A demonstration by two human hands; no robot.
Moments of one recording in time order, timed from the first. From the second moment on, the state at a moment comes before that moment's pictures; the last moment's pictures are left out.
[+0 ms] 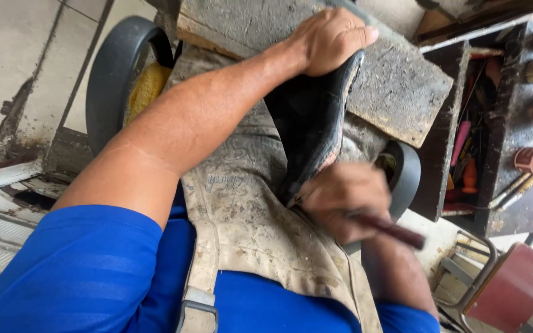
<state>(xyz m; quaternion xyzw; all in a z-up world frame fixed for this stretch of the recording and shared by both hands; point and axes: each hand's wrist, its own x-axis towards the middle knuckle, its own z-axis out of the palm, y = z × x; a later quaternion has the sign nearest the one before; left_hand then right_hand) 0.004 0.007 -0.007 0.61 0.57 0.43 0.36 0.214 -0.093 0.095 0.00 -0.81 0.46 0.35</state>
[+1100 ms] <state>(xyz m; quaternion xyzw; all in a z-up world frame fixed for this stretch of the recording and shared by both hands) -0.019 -0.007 -0.013 0.69 0.31 0.60 0.27 0.213 -0.025 0.061 -0.08 -0.55 0.71 0.44</state>
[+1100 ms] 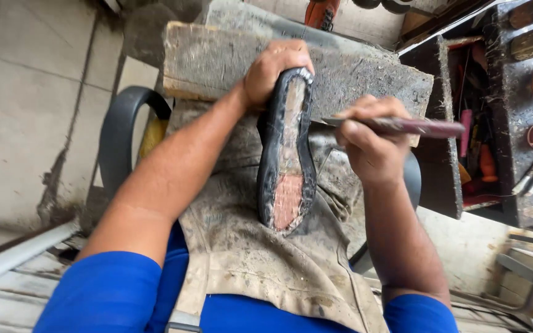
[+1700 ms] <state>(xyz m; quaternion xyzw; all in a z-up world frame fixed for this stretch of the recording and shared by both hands) -0.021 -0.019 -0.024 0.47 0.30 0.62 0.56 0.176 -0.005 0.020 -0.07 -0.48 0.78 0.40</state>
